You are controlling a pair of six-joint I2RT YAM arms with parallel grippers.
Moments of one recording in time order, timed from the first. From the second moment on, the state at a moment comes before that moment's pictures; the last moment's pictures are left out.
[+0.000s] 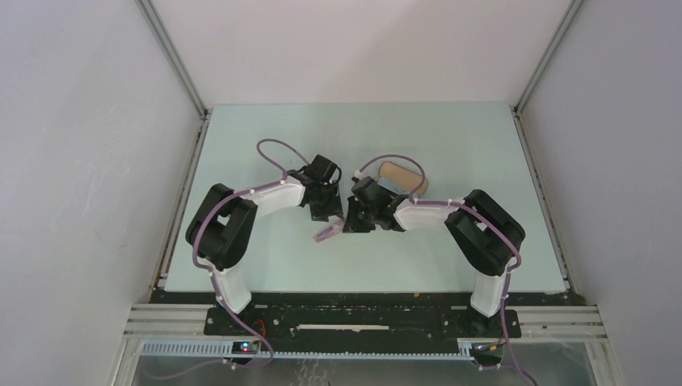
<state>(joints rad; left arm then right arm) -0.57 1.81 1.11 -0.45 0.05 -0.70 0.80 1.85 1.02 -0.03 -0.11 0.73</state>
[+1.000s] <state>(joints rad) -0.45 1.76 1.06 -0.47 0.04 -0.63 0.69 1.58 0.78 -0.04 -0.19 1.14</state>
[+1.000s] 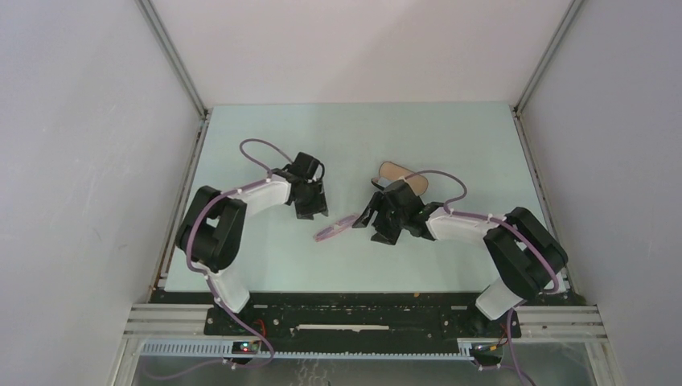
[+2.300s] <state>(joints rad) -0.44 1.63 0.82 -0.26 0.24 -0.79 0.75 1.66 0.82 -0.10 -0.16 1.35</state>
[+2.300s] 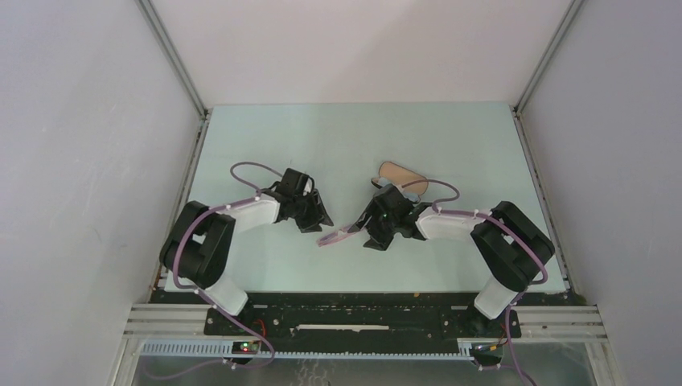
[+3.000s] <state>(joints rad) -0.52 1.56 0.66 -0.08 0.37 -0.95 0.77 1.71 0.89 -0.12 -0.15 1.34</state>
